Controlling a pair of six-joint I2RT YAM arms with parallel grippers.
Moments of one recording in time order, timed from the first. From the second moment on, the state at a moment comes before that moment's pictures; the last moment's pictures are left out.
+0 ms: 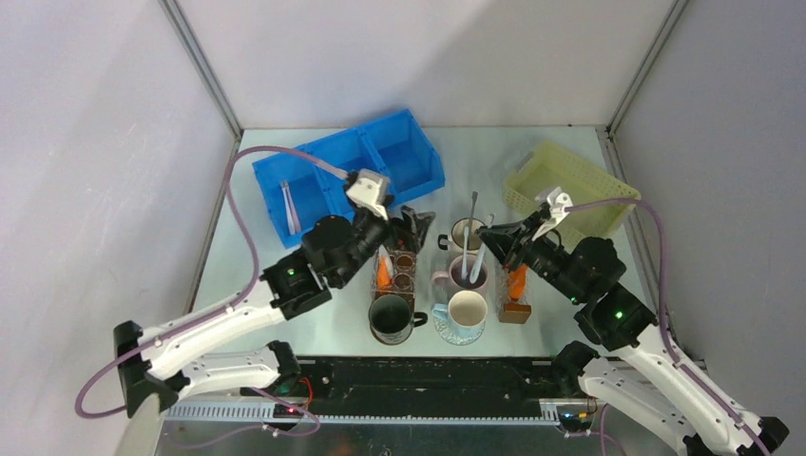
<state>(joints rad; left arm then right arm) -1.05 1.04 0.95 0.08 -0.39 -0.20 0.68 0.63 0.74 -0.08 -0.12 0.28</state>
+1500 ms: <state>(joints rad) -0.55 0.89 0.83 -0.28 -0.45 -0.52 1.00 0.37 0.29 0.01 0.28 0.35</state>
